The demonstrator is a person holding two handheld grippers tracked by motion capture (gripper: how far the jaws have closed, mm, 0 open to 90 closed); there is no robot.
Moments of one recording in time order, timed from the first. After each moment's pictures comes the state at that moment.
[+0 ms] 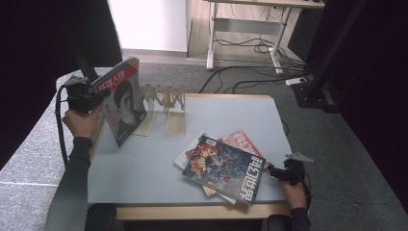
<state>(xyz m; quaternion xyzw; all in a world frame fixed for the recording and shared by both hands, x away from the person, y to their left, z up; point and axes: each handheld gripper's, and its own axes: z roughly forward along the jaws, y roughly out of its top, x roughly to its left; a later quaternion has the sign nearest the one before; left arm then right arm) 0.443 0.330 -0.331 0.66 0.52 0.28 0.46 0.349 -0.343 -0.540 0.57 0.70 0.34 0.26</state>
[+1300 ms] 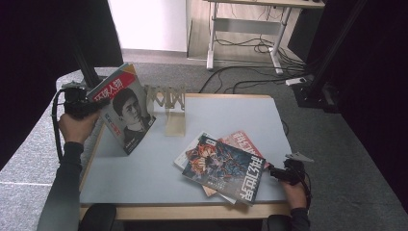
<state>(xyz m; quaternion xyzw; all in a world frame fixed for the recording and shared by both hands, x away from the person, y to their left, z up) 0.441 0.347 -0.343 0.70 0.53 0.21 0.43 0.349 -0.343 -0.540 0.58 0.70 0.34 0.26</state>
